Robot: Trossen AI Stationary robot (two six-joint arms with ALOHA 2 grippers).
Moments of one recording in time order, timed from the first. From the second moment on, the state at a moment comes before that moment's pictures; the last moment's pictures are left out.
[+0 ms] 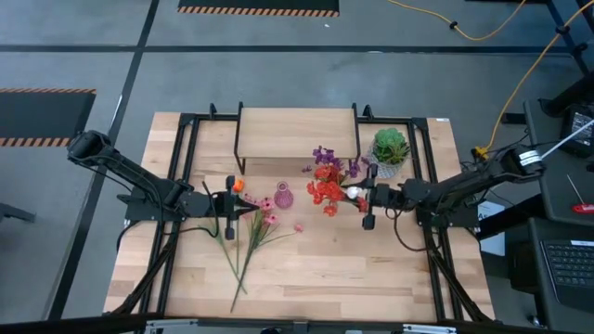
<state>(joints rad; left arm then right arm) -0.41 0.95 0.35 0.27 -0.53 -0.01 0.21 1.11 0.24 0.95 0.33 -0.17</state>
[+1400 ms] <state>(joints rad) -0.41 0.95 0.35 0.26 -0.50 0.01 0.30 0.89 0.62 -0.23 0.35 0.24</state>
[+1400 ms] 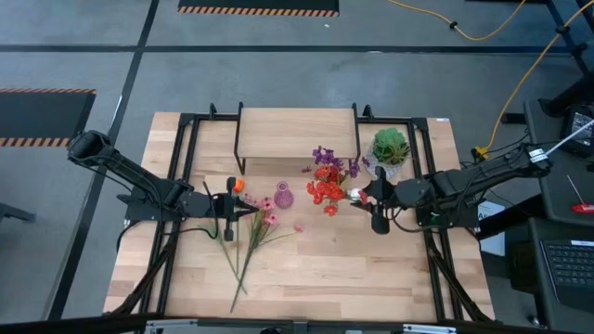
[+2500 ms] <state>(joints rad) -0.41 0.95 0.35 0.27 -0.44 -0.07 0.68 0.91 0.66 -0.45 0.75 0.53</state>
